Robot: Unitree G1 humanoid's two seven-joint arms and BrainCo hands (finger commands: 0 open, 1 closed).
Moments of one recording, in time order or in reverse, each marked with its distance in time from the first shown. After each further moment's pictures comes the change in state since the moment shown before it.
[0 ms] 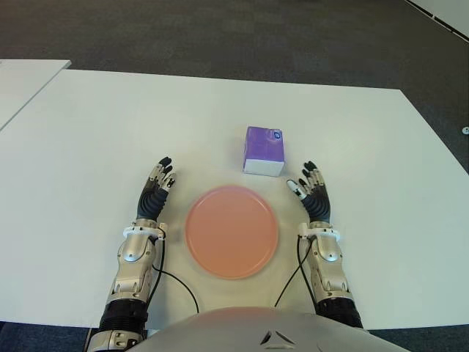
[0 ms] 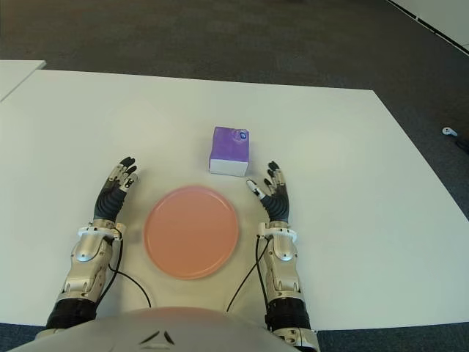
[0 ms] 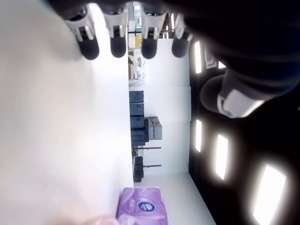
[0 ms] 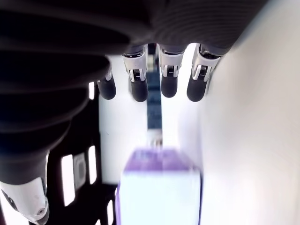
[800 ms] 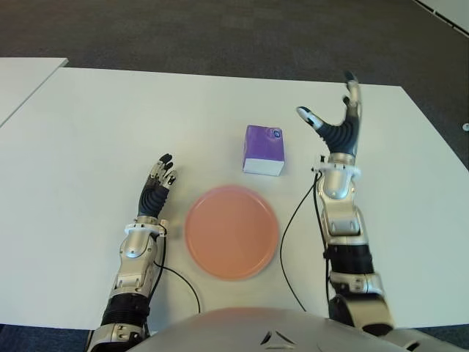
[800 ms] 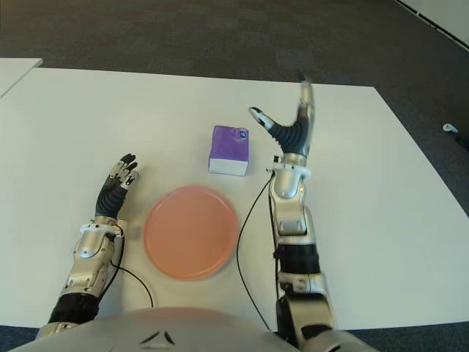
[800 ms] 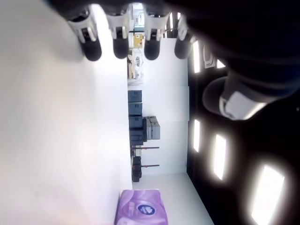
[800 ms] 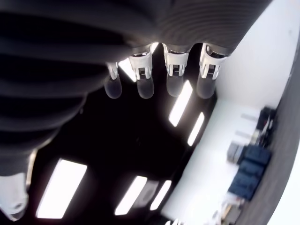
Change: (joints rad) left arm -0.030 -0.004 0.005 0.049 -0.003 -0.038 0.000; right arm -0.415 -0.175 0.110 -0.219 -0.403 0.156 -0.116
